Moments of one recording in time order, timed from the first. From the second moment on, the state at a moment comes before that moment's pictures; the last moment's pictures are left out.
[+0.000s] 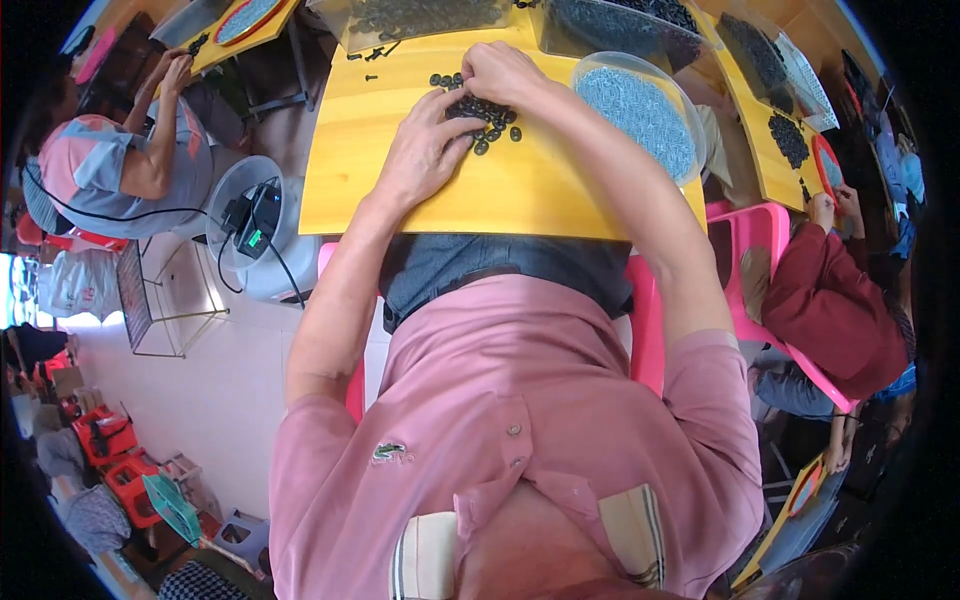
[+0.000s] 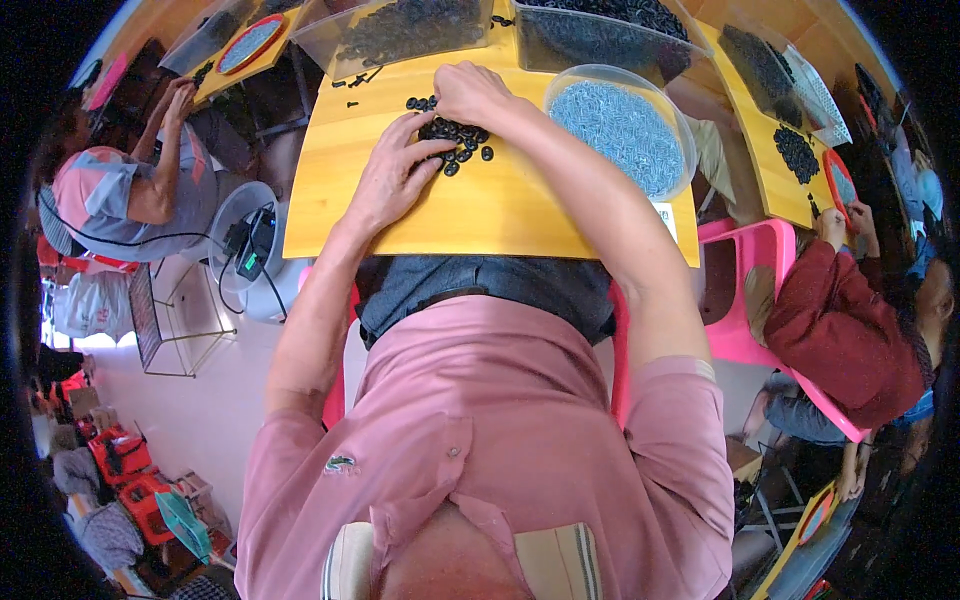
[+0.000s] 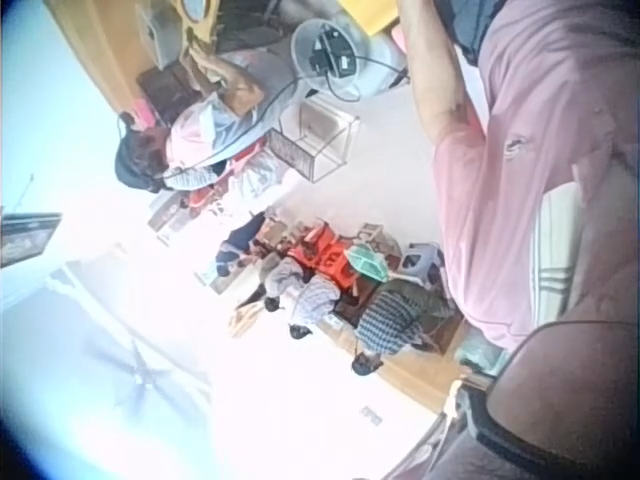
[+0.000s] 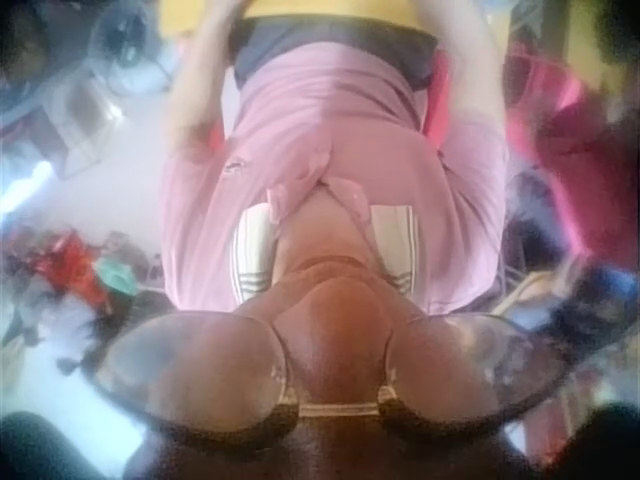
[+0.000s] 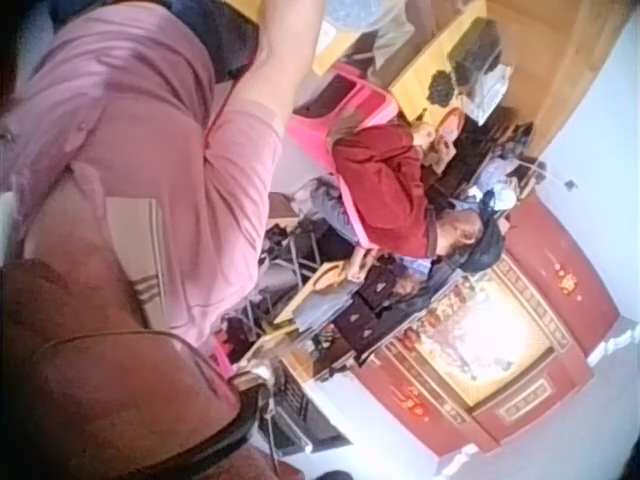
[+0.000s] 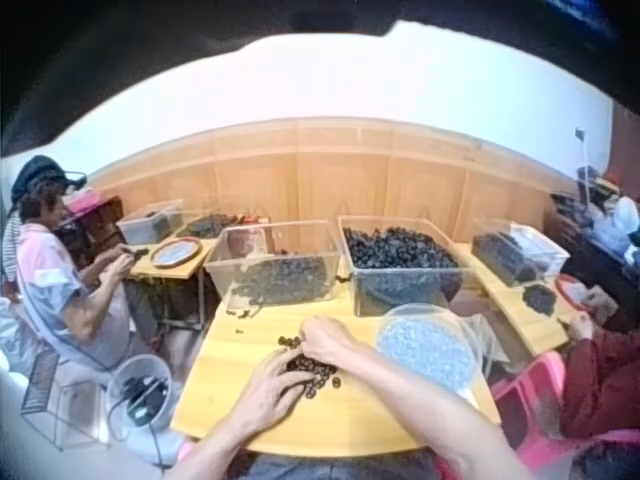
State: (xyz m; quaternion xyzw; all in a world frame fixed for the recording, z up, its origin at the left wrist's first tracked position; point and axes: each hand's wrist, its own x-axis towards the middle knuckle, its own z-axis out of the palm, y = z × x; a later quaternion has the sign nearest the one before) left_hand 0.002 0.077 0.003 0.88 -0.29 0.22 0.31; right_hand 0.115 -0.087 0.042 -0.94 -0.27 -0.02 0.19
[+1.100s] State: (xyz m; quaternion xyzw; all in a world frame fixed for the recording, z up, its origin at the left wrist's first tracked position) left_hand -0.004 0.026 0.034 0.51 -0.05 -0.04 0.86; right_hand 0.010 -0.146 0.053 -0.62 -0.12 0.07 0.77
